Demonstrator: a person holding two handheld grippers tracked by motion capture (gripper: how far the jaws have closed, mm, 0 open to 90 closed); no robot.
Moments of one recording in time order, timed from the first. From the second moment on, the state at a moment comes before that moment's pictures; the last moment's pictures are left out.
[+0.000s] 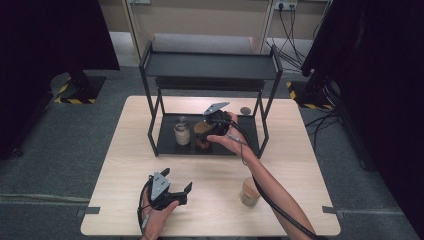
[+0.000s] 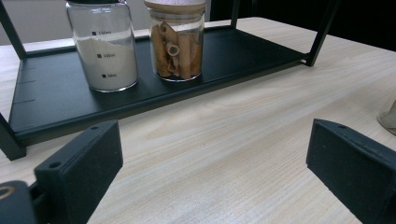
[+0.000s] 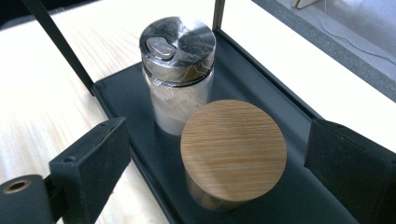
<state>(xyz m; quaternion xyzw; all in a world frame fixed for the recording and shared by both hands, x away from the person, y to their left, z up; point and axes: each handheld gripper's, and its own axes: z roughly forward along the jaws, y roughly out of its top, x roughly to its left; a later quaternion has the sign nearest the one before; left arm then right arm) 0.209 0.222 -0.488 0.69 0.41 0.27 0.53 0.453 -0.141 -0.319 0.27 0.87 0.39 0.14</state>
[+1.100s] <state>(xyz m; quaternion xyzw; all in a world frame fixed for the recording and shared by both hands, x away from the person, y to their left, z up) 0.209 0.222 -0.488 0.69 0.41 0.27 0.53 0.416 -0.194 -0.322 0.25 0.84 0.46 0.13</state>
